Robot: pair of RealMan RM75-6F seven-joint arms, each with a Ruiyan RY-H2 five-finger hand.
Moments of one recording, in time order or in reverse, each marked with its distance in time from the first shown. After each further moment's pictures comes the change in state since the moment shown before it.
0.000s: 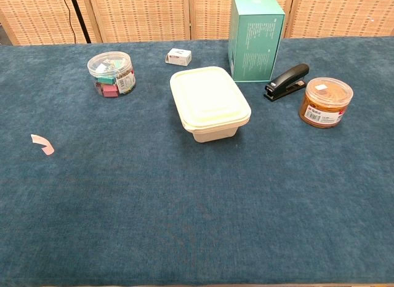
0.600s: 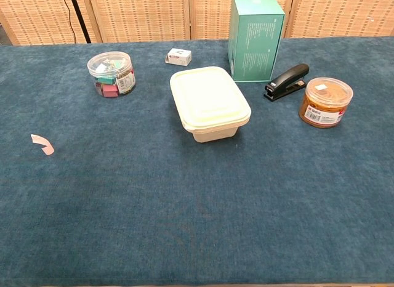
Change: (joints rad) left arm -0.067 -0.033 -0.018 0.064 -0.007 -0.071 0.088; right arm 0.005 0.005 0.007 -0.007 0.023 -0.023 -0.006
